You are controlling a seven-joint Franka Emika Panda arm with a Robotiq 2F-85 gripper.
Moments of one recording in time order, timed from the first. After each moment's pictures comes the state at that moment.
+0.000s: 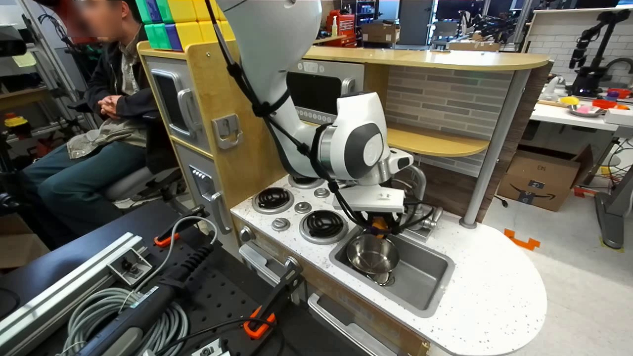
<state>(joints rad) 0.02 1.03 -0.20 -1.71 -0.23 2.82 -0.18</state>
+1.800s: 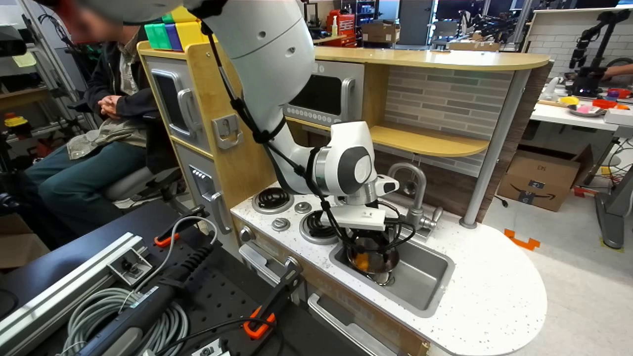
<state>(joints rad) 0.07 1.17 -0.21 -1.59 -0.23 2.69 -0.08</state>
